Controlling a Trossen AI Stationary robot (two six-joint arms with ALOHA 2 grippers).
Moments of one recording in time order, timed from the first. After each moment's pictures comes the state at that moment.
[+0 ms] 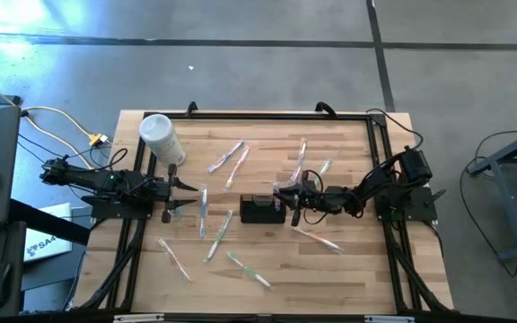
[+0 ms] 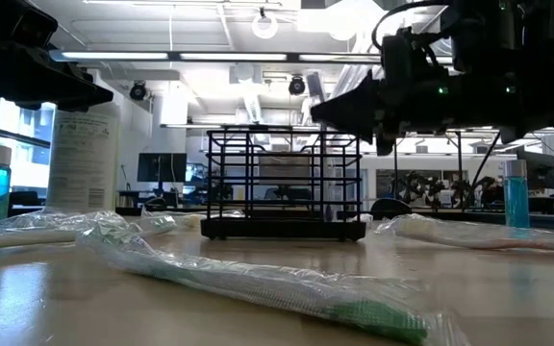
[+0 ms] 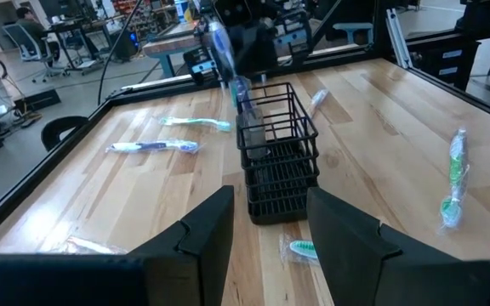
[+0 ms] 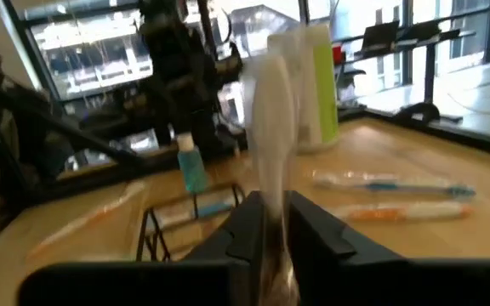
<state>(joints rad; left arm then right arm) -0.25 0.06 0.09 -0.17 -0.24 0.12 0.17 1.83 0.43 1.43 0.39 0.21</state>
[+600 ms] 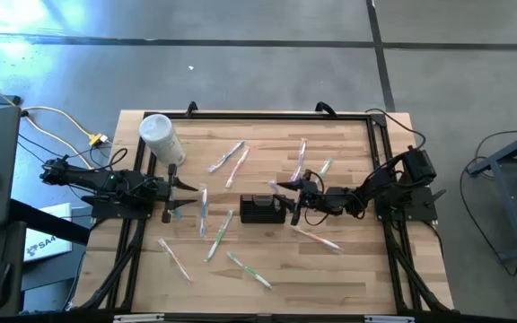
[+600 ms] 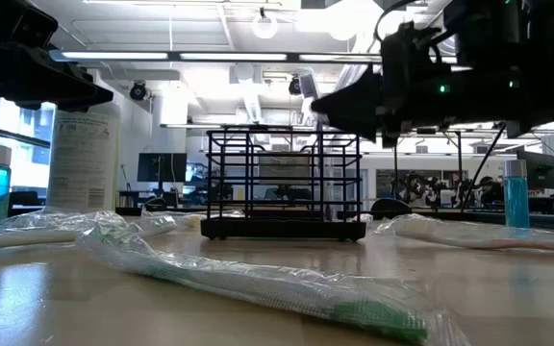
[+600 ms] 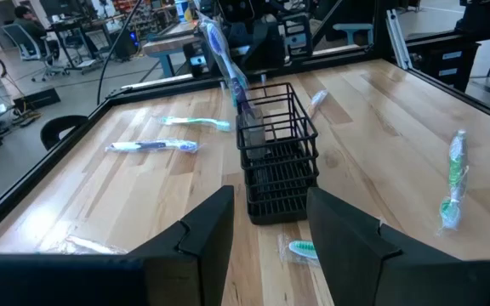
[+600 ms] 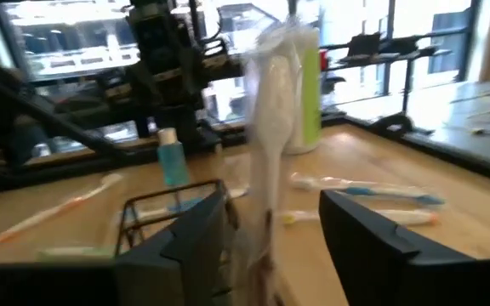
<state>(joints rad) -0.25 0.06 0.09 -0.17 -0.24 0.12 0.19 1.80 0.43 1.41 0.48 0.11</state>
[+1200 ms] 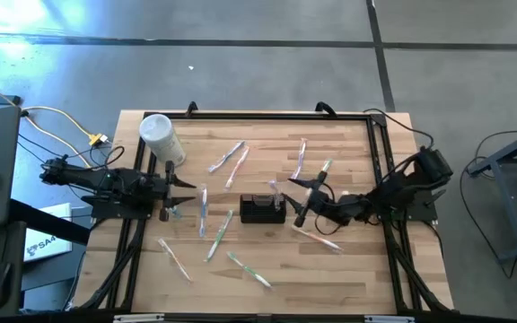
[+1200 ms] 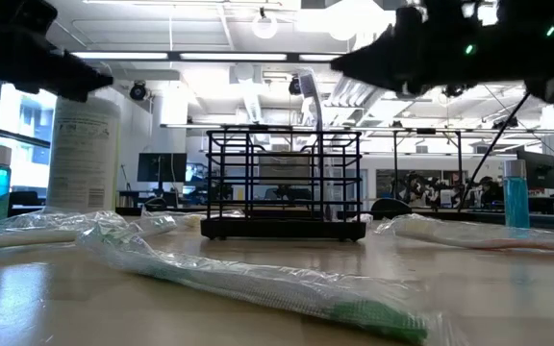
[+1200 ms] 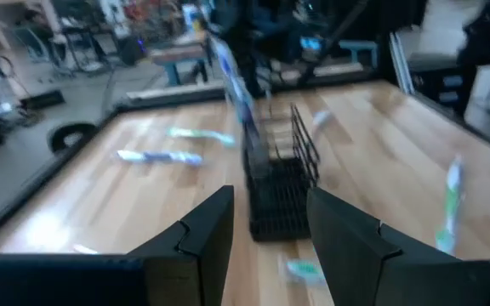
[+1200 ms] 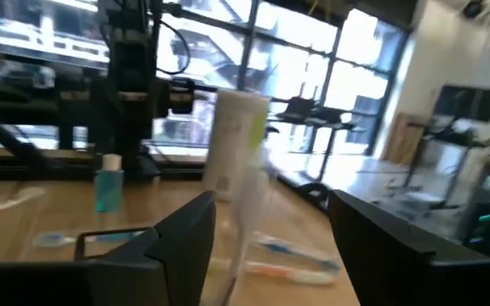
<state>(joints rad) -0.25 0.06 0.16 -0.18 -0.27 0.08 0.35 1.66 0.43 1.45 0.80 -0.31</state>
